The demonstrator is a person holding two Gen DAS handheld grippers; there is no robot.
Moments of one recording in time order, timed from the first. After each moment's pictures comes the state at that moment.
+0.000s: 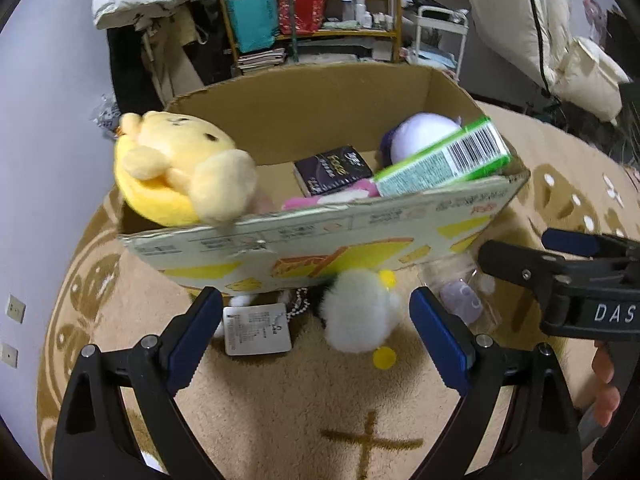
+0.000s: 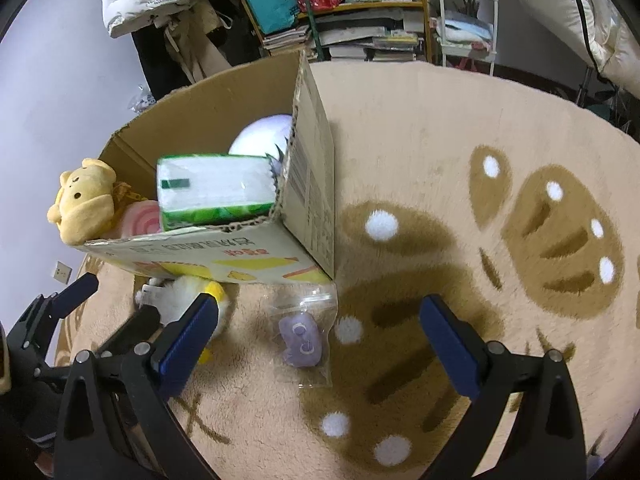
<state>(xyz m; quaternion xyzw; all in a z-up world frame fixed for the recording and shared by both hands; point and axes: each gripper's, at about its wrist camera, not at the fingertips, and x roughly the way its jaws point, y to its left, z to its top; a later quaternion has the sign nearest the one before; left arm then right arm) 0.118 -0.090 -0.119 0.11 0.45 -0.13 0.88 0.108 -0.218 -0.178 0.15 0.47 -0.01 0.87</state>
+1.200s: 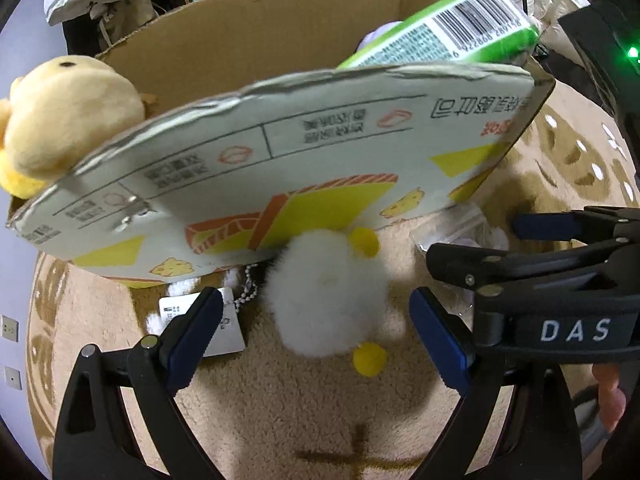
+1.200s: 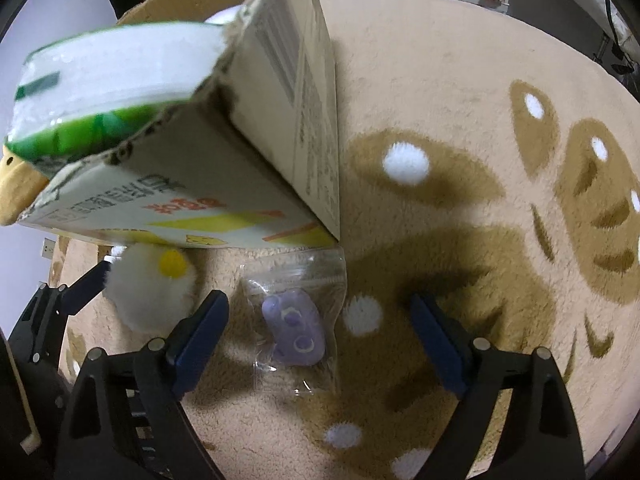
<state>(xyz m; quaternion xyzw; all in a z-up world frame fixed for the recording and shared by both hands) 0.137 -0.117 -0.174 0.14 0.50 -0.16 0.84 0.145 -0.203 -0.229 0.14 0.56 -0.01 0.82</state>
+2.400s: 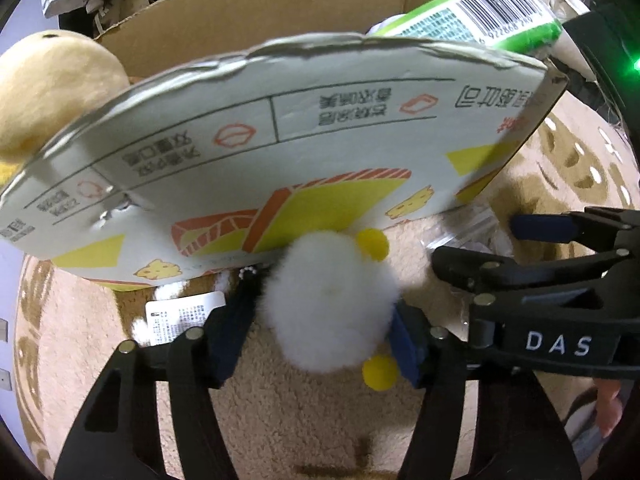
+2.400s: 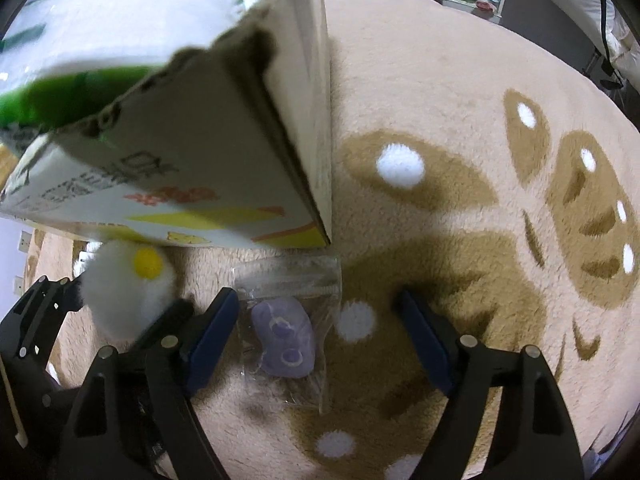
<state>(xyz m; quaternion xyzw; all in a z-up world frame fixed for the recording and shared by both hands) 0.154 -0.125 -0.182 0.13 0.50 -0.17 0.84 0.157 -0.189 -0.240 0.10 0.56 -0.04 0.82</state>
